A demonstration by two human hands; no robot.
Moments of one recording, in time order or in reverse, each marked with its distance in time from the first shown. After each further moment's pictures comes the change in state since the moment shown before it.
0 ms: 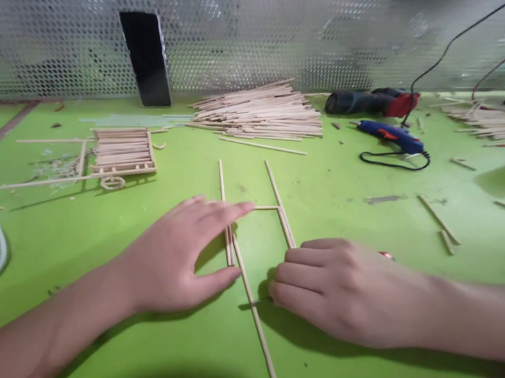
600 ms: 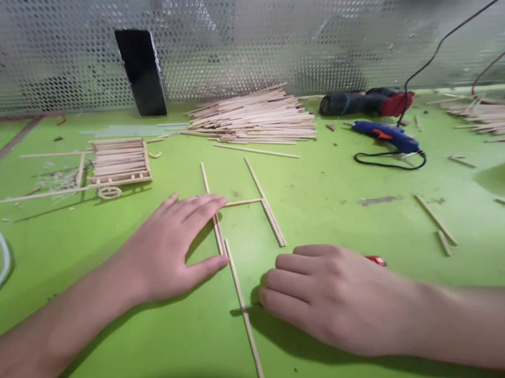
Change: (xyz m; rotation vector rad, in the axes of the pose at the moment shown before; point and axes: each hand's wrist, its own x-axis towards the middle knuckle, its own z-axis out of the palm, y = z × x) left_hand 0.003 -0.017 0.009 0.210 -0.039 -0.166; right_hand -0.002 -0.002 0.003 -0.033 0.016 0.022
